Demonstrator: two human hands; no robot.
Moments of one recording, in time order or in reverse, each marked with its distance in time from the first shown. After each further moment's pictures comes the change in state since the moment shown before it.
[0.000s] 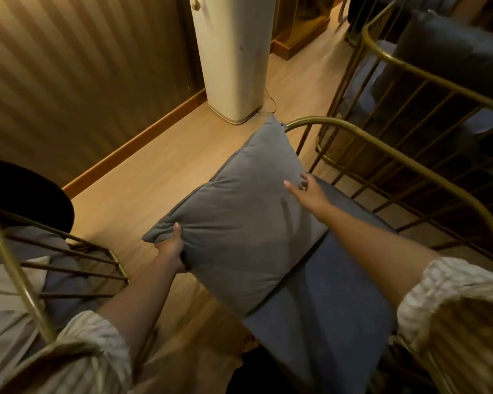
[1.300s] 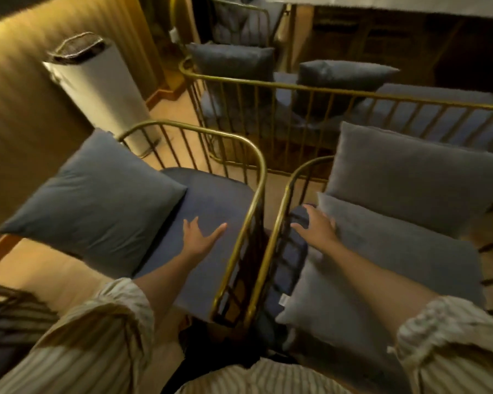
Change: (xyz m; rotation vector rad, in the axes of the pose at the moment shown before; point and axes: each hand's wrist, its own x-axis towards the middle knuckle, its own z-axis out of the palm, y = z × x) left_hand -0.332 -0.433 0.190 1.044 -0.289 0.984; right_hand -0.374 0.412 -0.382 -0.370 0.323 -0.061
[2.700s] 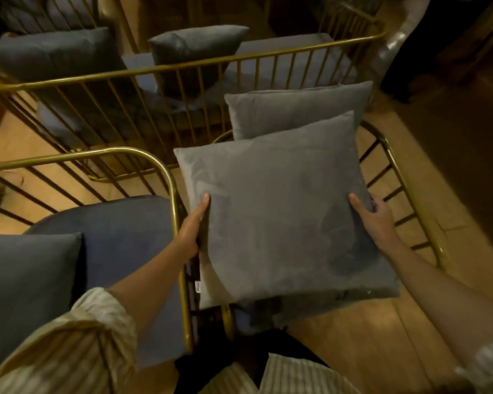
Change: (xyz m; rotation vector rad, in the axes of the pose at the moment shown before) left_hand 0.027 0.119 0.093 -0.484 -0.844 -0.113; right_hand -0.170 0.127 -0.078 0.711 0.763 0.602
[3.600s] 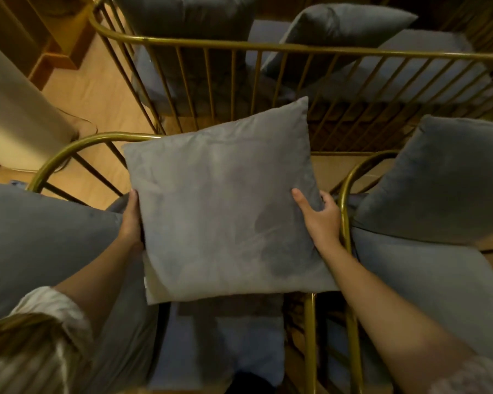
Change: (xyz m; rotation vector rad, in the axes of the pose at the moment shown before) left_hand 0.056 0.086 -0.437 -0.275 0.448 0.123; right_hand -0.072 -0.144 0.481 0.012 -0.192 -0.051
